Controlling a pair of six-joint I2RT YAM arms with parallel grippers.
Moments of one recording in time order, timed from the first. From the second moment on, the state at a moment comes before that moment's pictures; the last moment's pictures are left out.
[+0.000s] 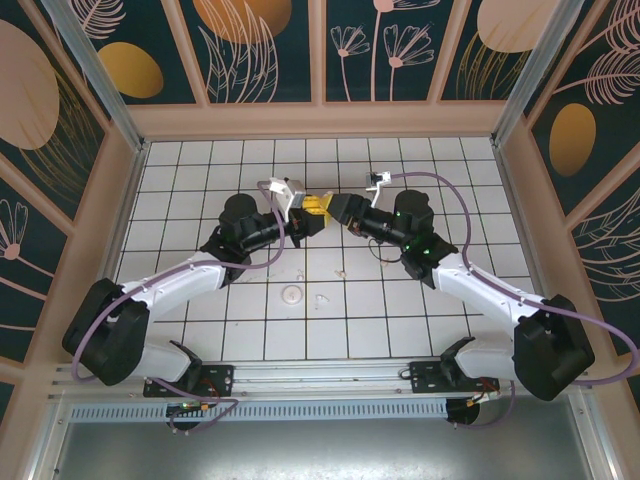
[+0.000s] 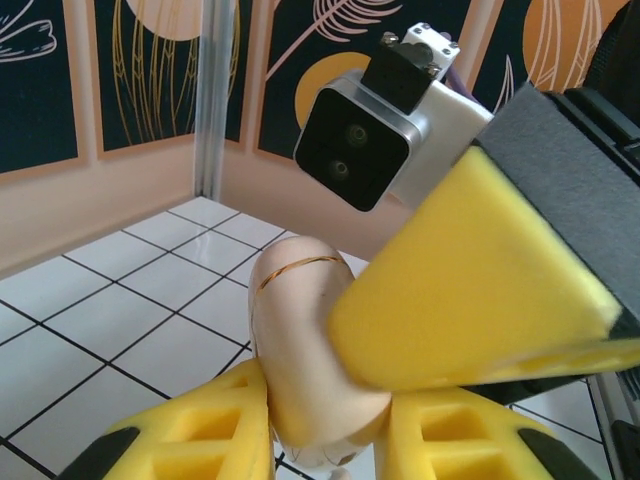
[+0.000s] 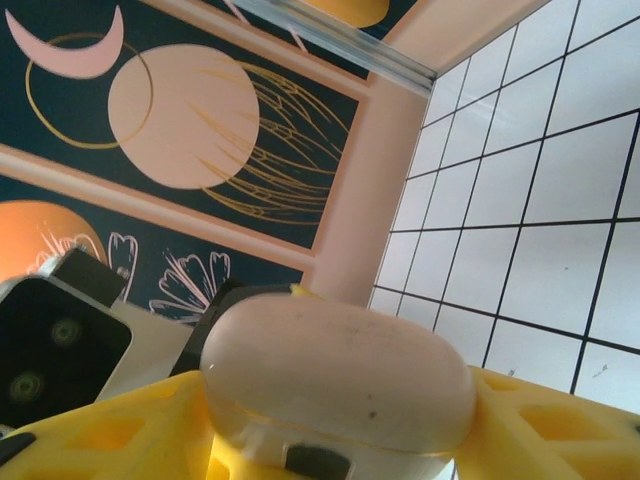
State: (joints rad) left arm -0.61 1.41 0.77 0.62 0.57 -0.20; right arm 0.61 1.25 0.76 0.40 -0.48 1.06
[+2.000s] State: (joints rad) left arm -0.61 1.52 0.91 0.82 1.00 -0.42; right arm 0.28 1.23 1.03 -0.11 -1.28 -0.14
